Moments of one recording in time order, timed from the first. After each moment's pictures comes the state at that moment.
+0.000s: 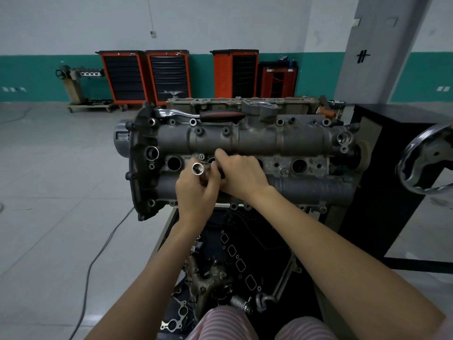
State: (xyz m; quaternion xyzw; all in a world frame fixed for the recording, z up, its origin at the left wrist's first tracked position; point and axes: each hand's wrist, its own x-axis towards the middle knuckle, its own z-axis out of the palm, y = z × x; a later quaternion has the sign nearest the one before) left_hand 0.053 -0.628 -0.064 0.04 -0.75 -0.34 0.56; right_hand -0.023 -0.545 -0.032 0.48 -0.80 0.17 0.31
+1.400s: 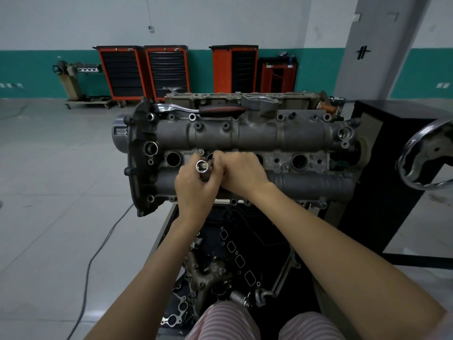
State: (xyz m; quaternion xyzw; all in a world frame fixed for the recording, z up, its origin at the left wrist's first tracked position) left_hand 0.054 -0.627 -0.063 0.06 -0.77 -0.33 0.54; right_hand -0.021 -0.544 -0.034 0.48 -0.80 0.16 0.31
